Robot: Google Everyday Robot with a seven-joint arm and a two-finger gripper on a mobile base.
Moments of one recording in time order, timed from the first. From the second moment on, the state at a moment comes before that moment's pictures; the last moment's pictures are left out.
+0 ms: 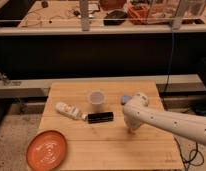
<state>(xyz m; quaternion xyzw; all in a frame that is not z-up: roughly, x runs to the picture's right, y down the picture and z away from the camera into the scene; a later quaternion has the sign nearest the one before) 0.182 0.233 0.830 -0.31 -0.05 -0.30 0.90</state>
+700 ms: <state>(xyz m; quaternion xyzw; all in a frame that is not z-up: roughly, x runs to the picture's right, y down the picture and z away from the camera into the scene) 0.176 0.232 0.830 -0.31 -0.06 -0.31 0.90</state>
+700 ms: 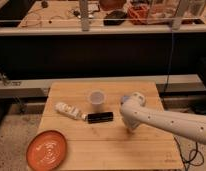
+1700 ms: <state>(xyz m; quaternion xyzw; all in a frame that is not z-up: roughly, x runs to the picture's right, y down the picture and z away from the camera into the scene) 0.171 0.231 0.830 -0.31 -0.06 -0.32 0.89</state>
